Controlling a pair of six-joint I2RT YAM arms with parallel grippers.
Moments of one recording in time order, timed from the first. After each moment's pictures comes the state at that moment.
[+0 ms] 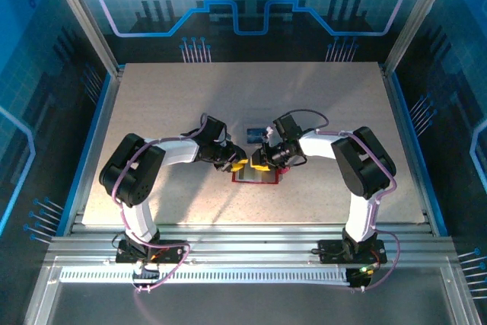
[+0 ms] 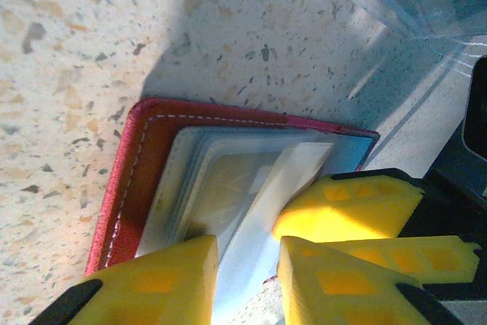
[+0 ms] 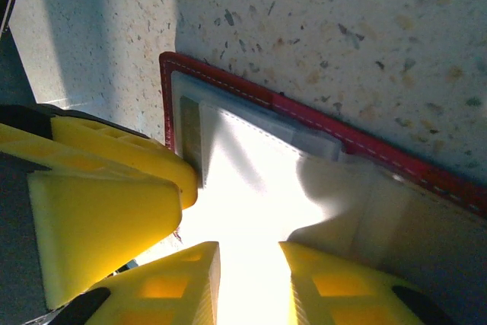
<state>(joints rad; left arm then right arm) -0.45 1.81 0.92 -0.13 0.62 -1.09 0.49 1.89 1.01 -0.25 -0.71 0.64</state>
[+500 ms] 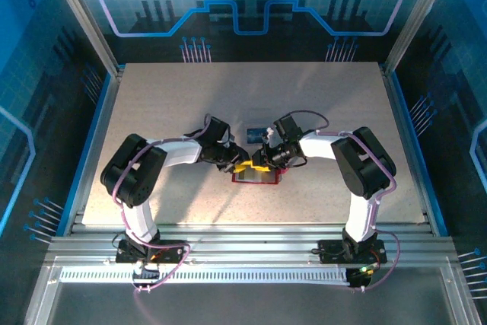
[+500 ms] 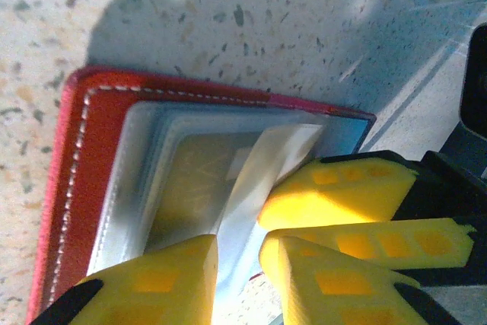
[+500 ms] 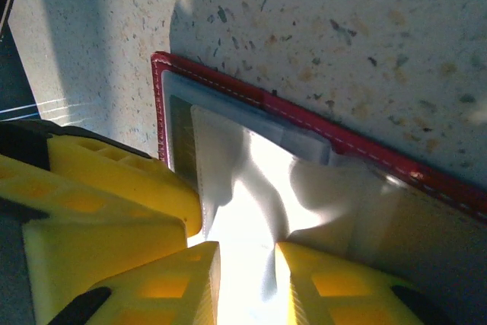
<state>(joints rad) -0.48 1.82 0.94 -0.15 0.61 -1.08 0.49 1.89 0.99 -0.22 -0.71 0.64</state>
